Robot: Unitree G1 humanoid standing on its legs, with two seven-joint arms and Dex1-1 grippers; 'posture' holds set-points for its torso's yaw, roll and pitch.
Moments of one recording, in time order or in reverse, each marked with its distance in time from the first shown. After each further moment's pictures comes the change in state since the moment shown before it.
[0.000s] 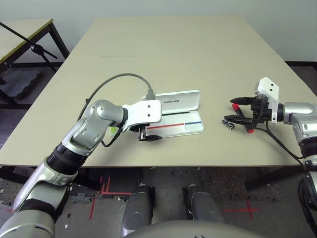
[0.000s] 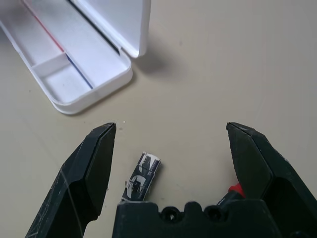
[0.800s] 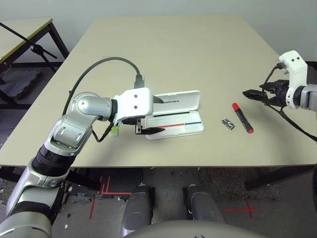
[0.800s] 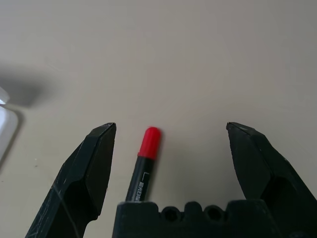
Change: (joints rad) left arm 0.008 -0.004 0.053 -0.042 -0.070 -0.001 0.011; right arm -0.097 -0.081 -0.020 -0.238 -0.012 0.799 -0.450
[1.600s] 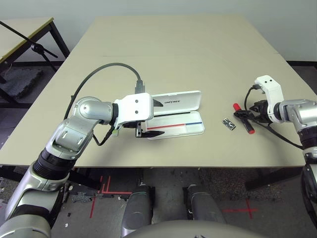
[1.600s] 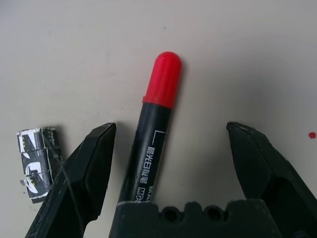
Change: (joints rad) left arm 0.037 0.003 -0.006 -0.015 0.012 -0.003 0.017; right arm 0.009 0.077 0.156 0.183 -0.094 -0.073 -0.002
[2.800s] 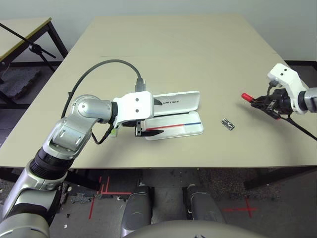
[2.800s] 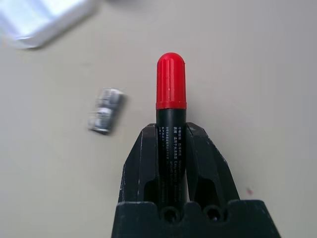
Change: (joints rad) left arm -0.016 0.030 -0.003 -0.026 0.002 0.037 0.005; right arm 0.040 -0.219 0.055 -0.205 -0.040 -0.455 0.474
